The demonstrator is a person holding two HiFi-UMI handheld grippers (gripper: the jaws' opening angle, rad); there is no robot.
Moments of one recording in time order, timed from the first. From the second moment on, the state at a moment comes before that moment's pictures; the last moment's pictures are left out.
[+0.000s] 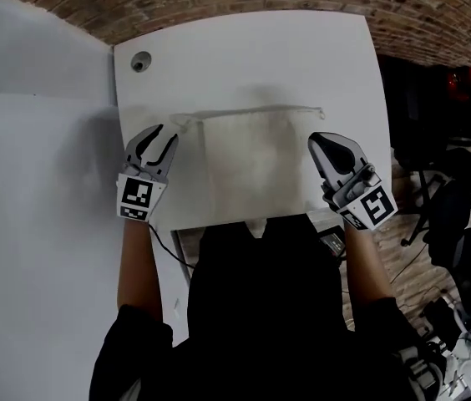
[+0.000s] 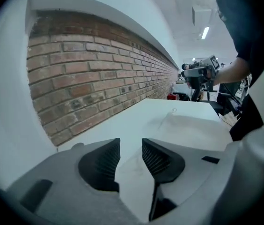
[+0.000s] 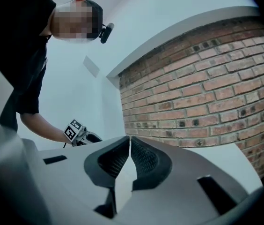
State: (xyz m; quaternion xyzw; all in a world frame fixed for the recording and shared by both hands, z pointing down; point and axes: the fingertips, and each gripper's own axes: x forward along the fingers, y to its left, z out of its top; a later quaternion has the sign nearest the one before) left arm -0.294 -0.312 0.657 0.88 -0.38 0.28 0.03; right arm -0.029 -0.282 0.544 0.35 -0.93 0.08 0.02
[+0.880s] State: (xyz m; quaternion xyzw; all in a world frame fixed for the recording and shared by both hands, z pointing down) left arm -0.296 -0.351 0.764 0.85 -0.25 0.45 -0.08; right arm -0.065 -0.288 0.595 0.38 -0.92 0.11 0.07
